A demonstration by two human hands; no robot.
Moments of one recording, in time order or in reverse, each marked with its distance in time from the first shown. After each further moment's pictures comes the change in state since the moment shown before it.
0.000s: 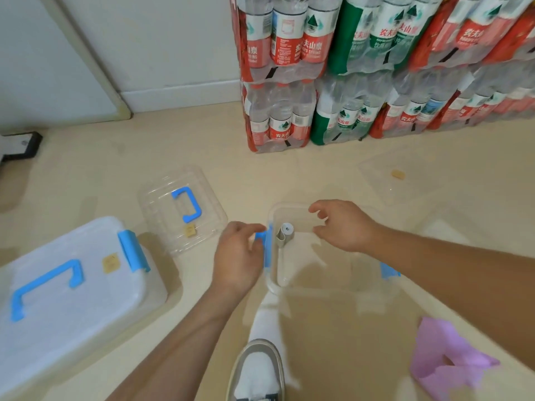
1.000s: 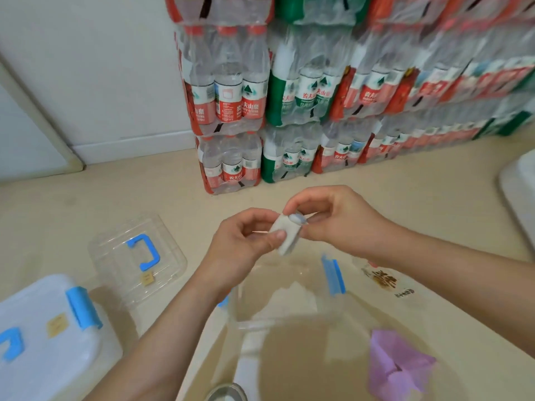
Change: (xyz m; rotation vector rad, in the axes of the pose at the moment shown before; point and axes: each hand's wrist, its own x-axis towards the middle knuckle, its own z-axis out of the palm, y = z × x) left_hand -0.002 0.130 -0.043 -0.744 -0.404 0.118; right_hand -0.103 -0.019 -0.103 0.601 0.188 -0.240
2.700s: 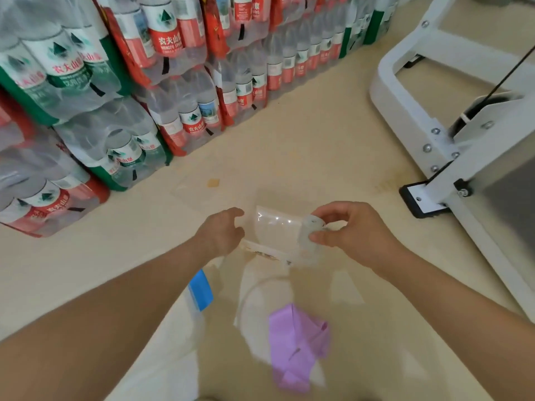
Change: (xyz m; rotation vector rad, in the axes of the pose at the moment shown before) left_hand 0.156 -0.115 0.253 1.230 -0.478 -0.070; right_hand -0.120 0.247 -0.172 0.193 0.605 0.441
